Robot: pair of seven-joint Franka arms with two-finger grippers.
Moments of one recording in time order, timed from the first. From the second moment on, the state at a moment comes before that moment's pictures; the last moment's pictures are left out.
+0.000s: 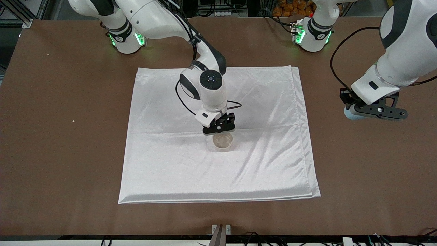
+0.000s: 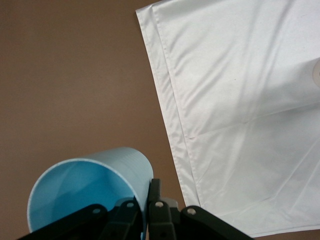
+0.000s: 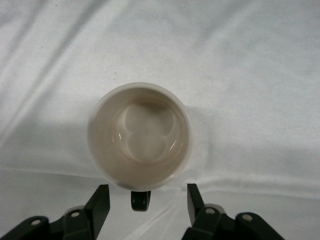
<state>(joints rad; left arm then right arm) 0.08 0.08 -0.31 -1.65 0.08 1.70 -0.01 0.79 0.73 -0.04 -1.39 -0.03 2.24 0.66</state>
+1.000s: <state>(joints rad) -0.24 0.32 -0.48 -1.49 0.14 1.73 -0.25 0.54 0.23 -0.06 -1.36 -0.03 1.61 0.41</state>
